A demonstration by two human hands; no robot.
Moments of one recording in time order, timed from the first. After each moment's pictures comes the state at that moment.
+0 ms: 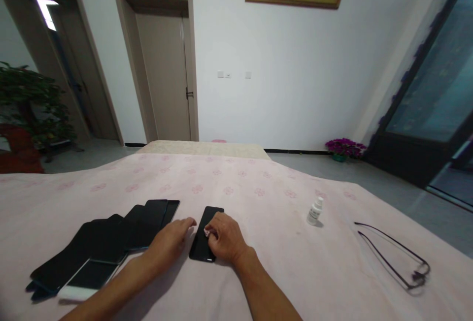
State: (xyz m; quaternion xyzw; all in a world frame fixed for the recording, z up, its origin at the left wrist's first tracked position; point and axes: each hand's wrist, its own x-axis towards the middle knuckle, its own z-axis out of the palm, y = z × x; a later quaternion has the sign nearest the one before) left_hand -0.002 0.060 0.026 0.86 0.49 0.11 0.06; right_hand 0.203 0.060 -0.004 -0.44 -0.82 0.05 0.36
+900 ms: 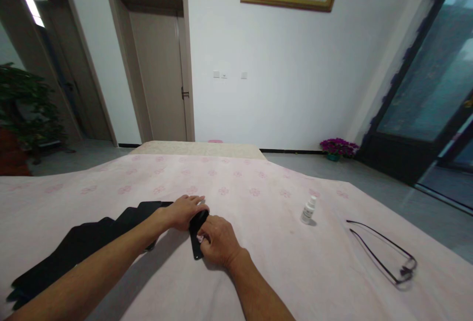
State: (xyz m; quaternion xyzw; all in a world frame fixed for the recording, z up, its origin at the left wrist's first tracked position) left_hand 0.026 0.152 0.047 0.94 0.33 -0.05 0.00; right_hand 0.201 0.056 -0.003 -0.44 -0.84 0.04 0.33
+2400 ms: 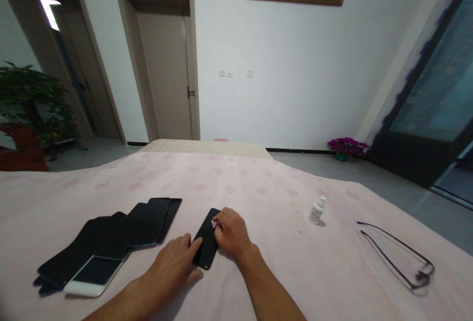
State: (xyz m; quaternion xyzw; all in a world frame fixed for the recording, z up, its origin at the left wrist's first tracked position) left_hand 0.019 0.008 0.034 0.85 0.52 0.01 0.05; right_hand 0.210 0.069 -0.012 -0.49 -0.79 0.00 0.37
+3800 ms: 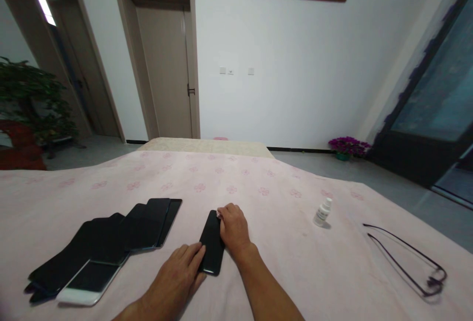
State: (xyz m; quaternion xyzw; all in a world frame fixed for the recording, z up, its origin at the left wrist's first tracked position) left_hand 0.016 0.004 -0.019 0.89 0.44 0.14 -0.06; right_hand 0.205 0.086 -0.017 -0.53 -0.76 -0.03 0.37
